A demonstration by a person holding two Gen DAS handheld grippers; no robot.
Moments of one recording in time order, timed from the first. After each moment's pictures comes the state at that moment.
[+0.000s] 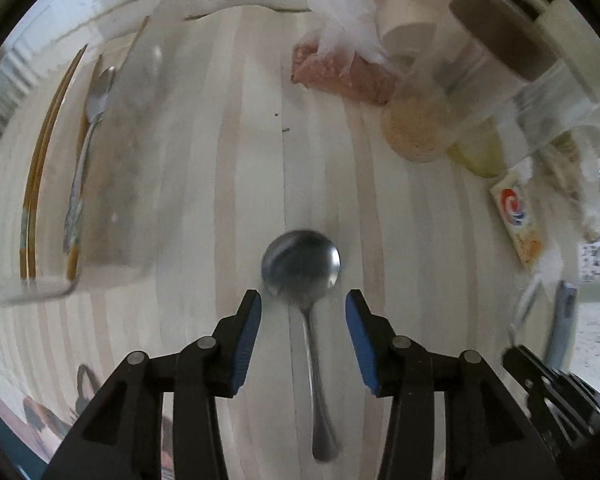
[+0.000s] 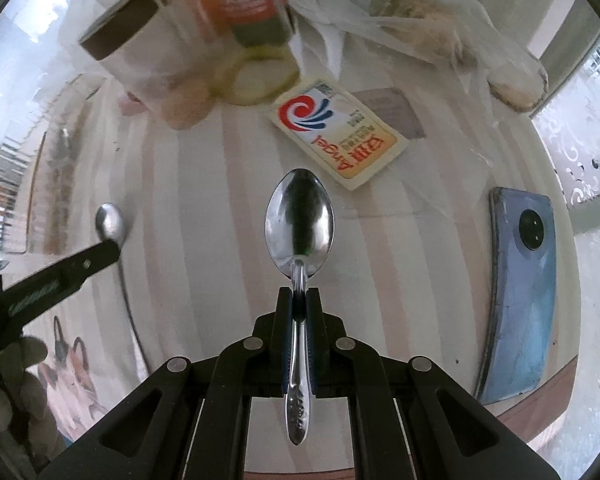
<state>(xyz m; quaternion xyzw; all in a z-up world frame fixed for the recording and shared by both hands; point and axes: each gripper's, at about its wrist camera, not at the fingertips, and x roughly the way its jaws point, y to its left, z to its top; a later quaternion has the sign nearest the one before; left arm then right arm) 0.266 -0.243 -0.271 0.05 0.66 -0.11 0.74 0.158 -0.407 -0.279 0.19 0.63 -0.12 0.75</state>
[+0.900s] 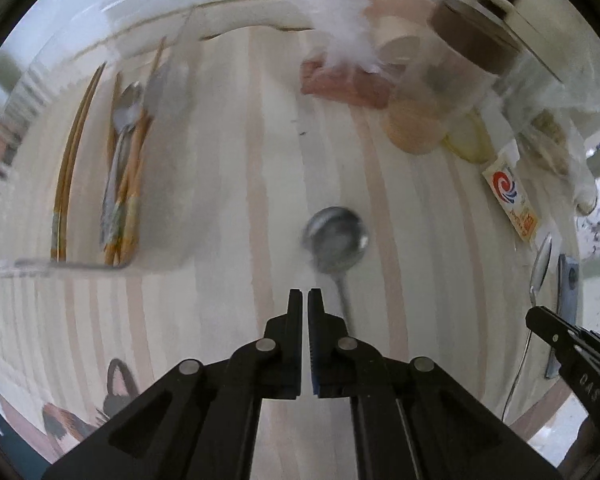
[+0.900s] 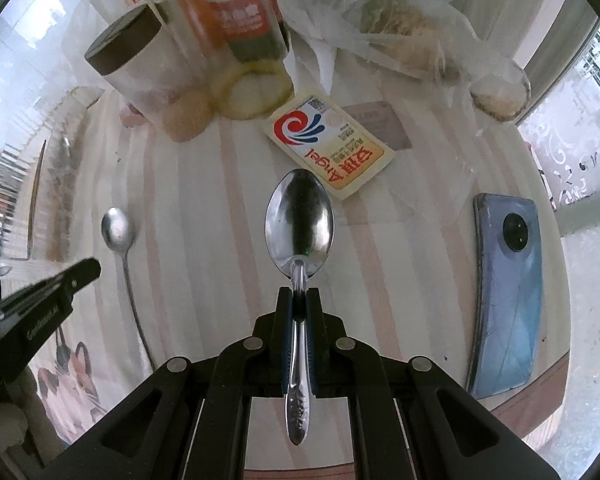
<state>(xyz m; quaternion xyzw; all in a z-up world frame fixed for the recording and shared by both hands) 0.252 -0.215 -0.245 0.05 0.63 -0.14 0.76 0.155 -0.404 -0.262 0.19 0.61 -0.13 0.75</state>
